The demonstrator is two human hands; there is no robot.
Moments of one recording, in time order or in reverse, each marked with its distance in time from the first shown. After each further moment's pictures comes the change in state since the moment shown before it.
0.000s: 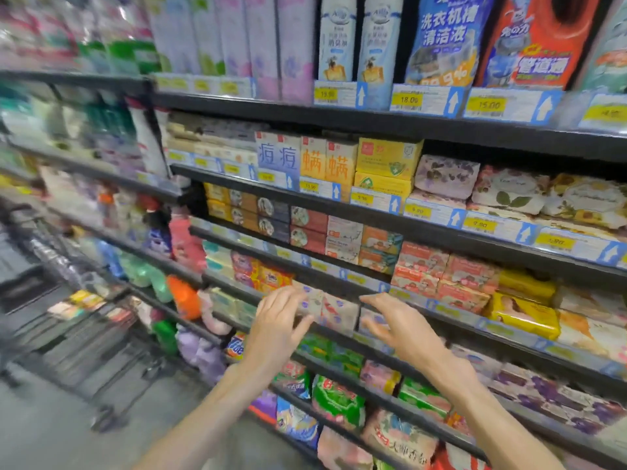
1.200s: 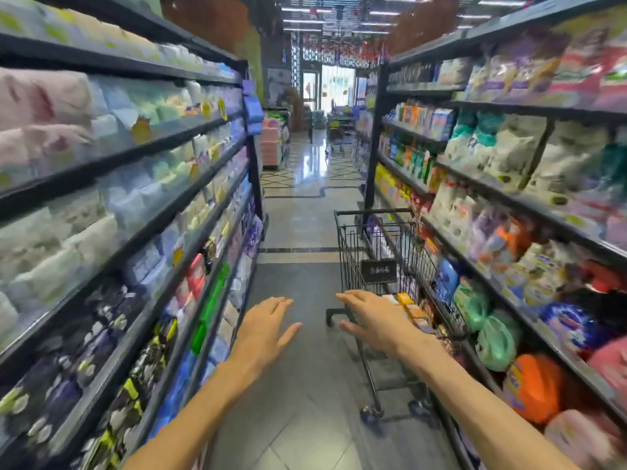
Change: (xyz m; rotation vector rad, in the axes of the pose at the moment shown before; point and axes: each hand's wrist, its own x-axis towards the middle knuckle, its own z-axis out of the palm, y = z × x) left_hand -0.384 -0.519 -0.494 0.655 0.130 -0.856; right_hand 0.264 -0.797 0.327 0.040 -0.327 -1.088
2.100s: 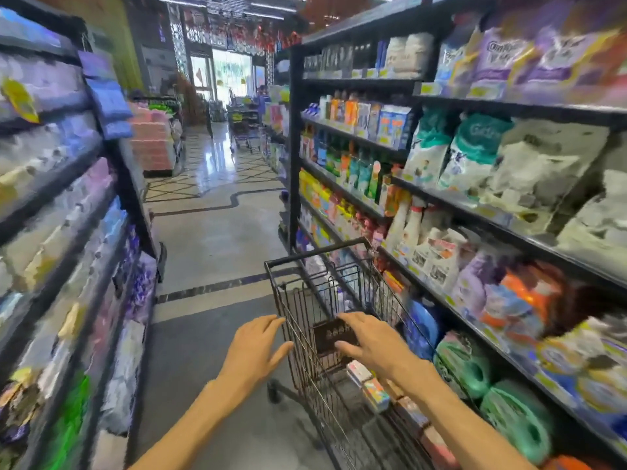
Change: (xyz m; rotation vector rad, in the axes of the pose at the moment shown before) left_hand 0.521 -0.134 0.240 -0.080 -0.192 0.297; right_hand 0.386 0.327 0.081 0.025 -0.090 0.461
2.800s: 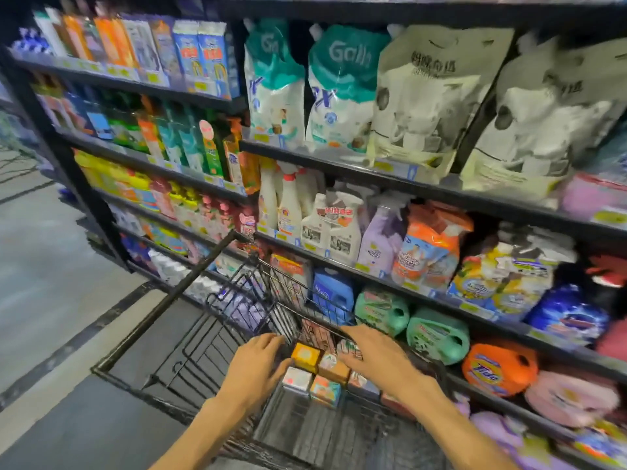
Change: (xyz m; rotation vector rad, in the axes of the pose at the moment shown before) left_hand 0.301 0.017 0.182 -0.140 -0.417 0.614; right_hand 0.082 0.163 0.077 0.205 0.000 0.775
